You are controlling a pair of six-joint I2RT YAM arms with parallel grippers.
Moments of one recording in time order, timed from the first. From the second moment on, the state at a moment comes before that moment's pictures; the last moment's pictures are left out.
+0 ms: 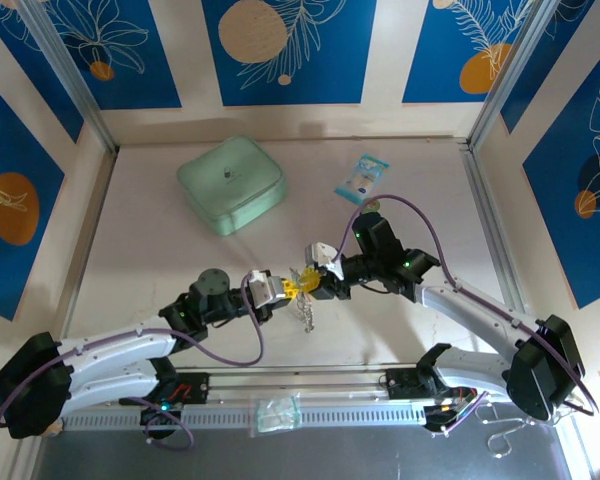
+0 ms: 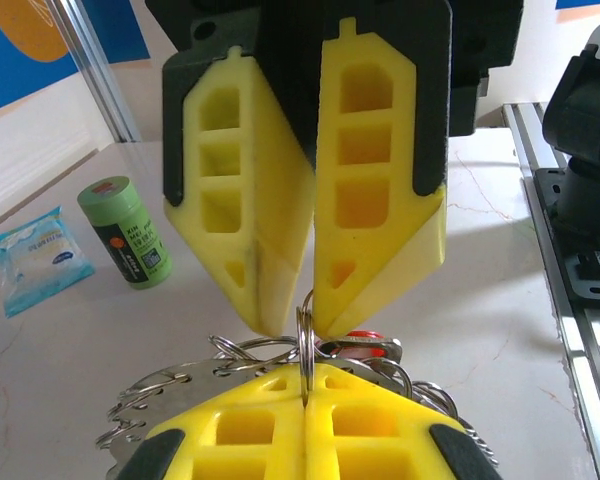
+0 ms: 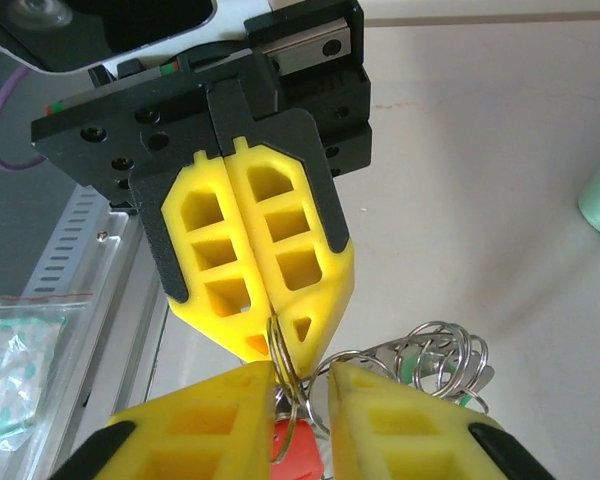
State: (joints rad) left arm -0.91 1.00 0.35 0.46 0.34 0.23; right arm 0.67 1.15 0.79 -0.34 -0.80 -0.51
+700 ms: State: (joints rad) left arm -0.91 0.98 0.36 0.41 0.32 0.22; right arm 0.70 1.19 0.87 -0.49 -0.75 -0.63
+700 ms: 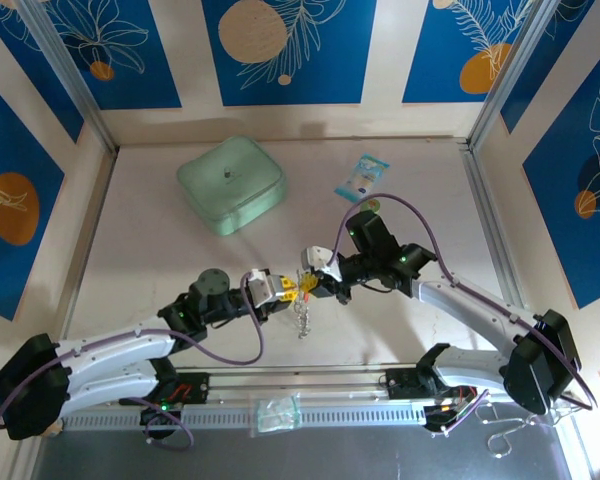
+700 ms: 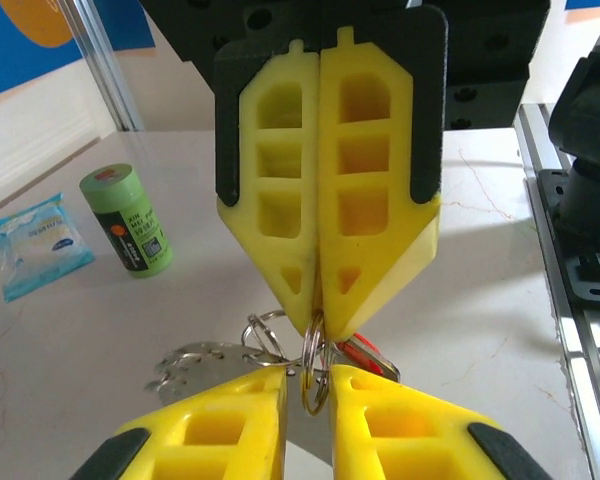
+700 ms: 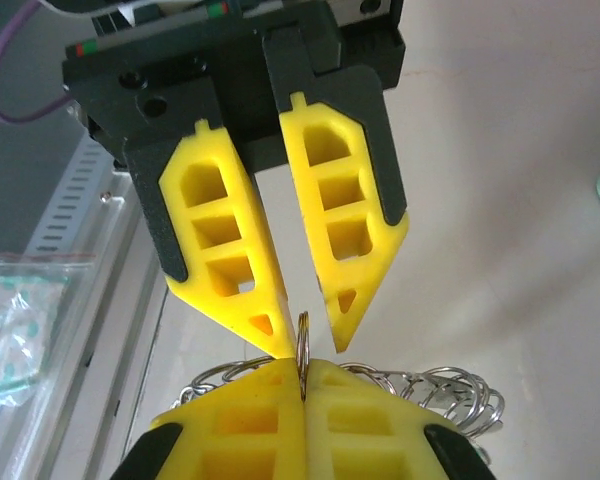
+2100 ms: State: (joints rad) left arm -0.91 0.96 0.39 0.35 0.32 0.27; right arm 0.69 1.08 0.76 -0.38 -0.71 -0.01
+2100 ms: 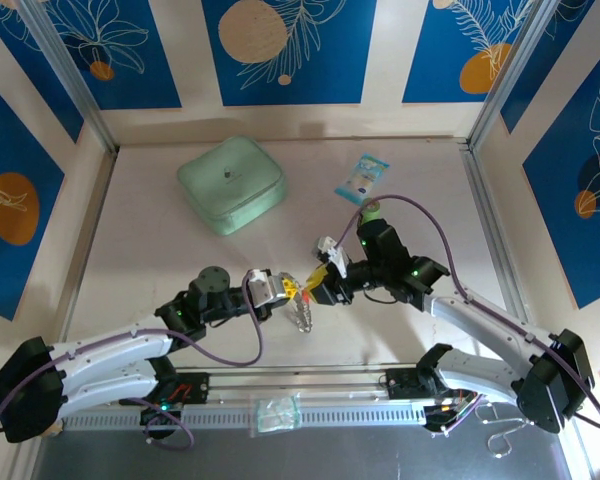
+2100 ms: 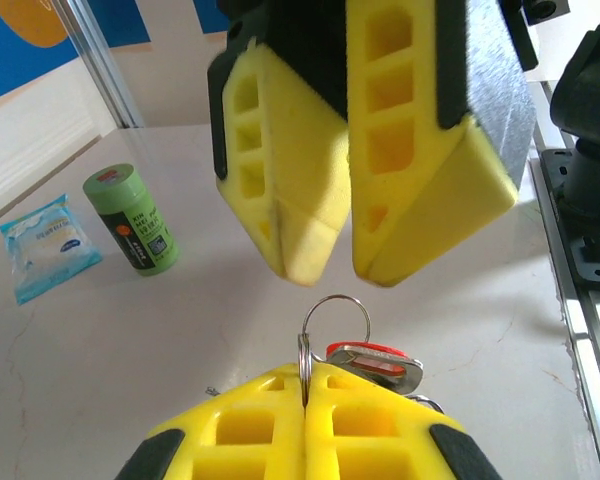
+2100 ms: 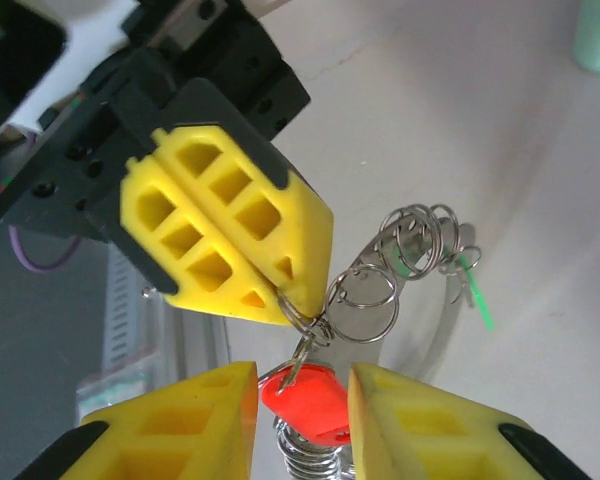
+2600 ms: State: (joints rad) left arm -0.91 0.96 0.38 0.37 0.32 0.27; right arm 0.67 1.10 0.76 -0.36 -0.78 0.23
